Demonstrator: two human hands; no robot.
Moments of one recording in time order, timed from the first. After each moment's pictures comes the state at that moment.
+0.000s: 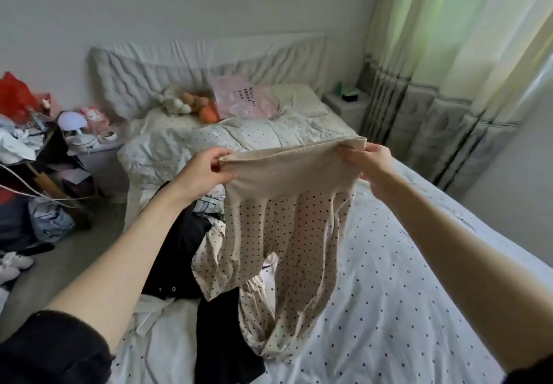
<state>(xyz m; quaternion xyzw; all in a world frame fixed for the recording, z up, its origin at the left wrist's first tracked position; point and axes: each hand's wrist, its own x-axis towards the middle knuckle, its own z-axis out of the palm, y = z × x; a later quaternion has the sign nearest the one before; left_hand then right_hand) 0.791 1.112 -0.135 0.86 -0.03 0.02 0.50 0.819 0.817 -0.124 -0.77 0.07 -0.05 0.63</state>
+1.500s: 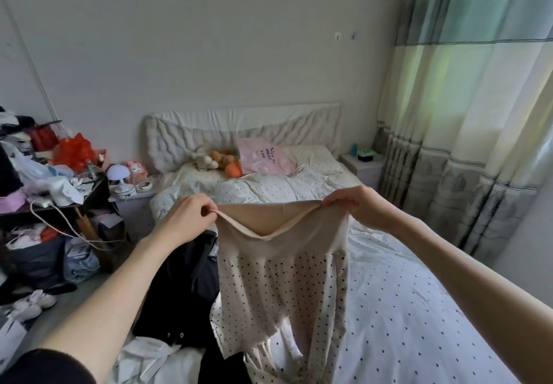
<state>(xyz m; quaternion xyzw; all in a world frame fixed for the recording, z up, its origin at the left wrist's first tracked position) 0.732 1.135 -0.089 0.96 -0.02 0.19 0.21 0.776 0.802 -0.059 -0.91 -0.26 -0.04 0.32</state>
